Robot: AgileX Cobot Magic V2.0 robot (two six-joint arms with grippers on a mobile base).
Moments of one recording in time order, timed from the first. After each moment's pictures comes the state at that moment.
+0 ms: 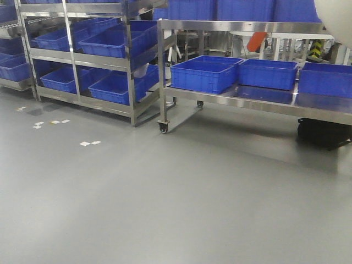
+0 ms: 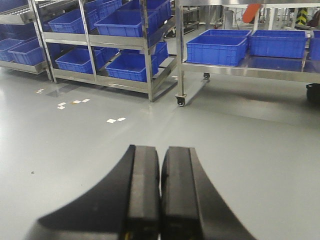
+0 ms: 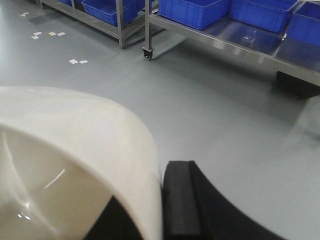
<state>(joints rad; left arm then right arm) -0.10 -0.01 0.01 0.00 0.16 0.04 0.18 0.62 -0.73 -0.10 0.50 0.11</state>
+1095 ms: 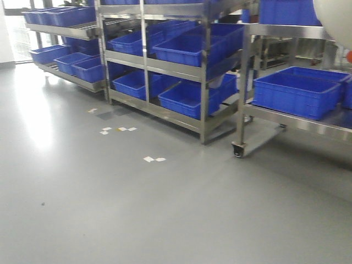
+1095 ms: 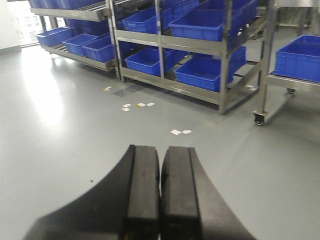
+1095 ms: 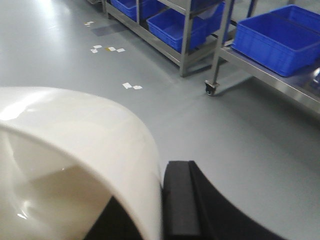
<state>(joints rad) -0.10 -0.01 0.01 0.00 0.16 0.04 0.18 0.62 -0.73 -0.10 0.50 0.11</state>
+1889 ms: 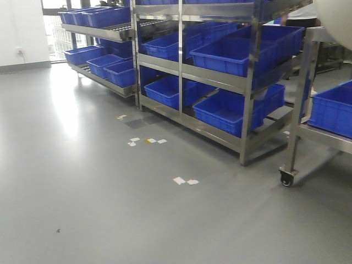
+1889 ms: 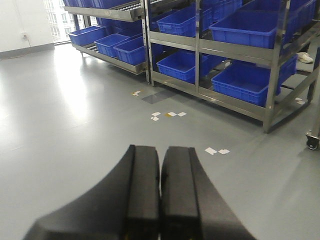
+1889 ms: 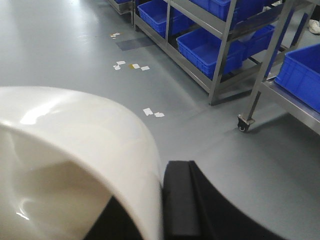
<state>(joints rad) -0.10 -0.01 0.01 0.00 0.16 0.04 0.18 0.62 -0.73 -0.10 0.50 0.11</state>
